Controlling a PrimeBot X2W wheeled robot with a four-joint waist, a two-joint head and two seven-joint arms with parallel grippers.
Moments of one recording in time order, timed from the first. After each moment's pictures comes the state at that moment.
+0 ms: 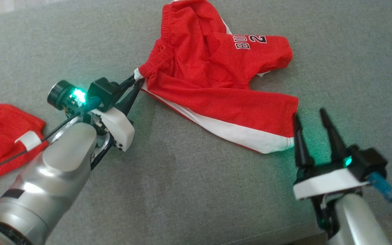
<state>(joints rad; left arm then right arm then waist) -0.88 0.31 -1.00 0.84 -0.57 -0.13 -0.20 -0.14 -0.05 0.11 0.23 0.18 0.12 -0.25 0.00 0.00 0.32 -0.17</state>
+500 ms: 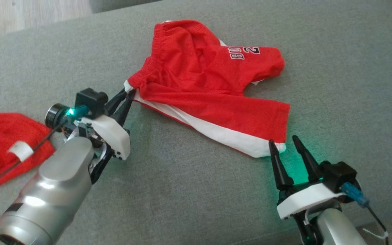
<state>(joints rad) -0.80 0.29 -0.93 0.86 -0.71 -0.12 -0.18 -0.12 -0.05 0.23 0.39 0.23 0.12 -0.25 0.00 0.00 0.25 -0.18</state>
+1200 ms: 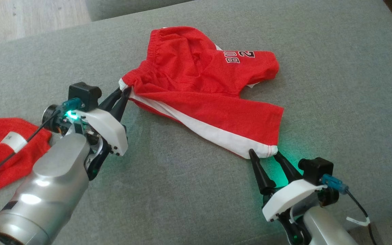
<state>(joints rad) -0.81 0.30 -0.93 0.85 -0.81 -0.13 -0.10 -0.19 -0.05 0.35 0.52 0.40 0.12 -0.15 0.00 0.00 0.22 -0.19</state>
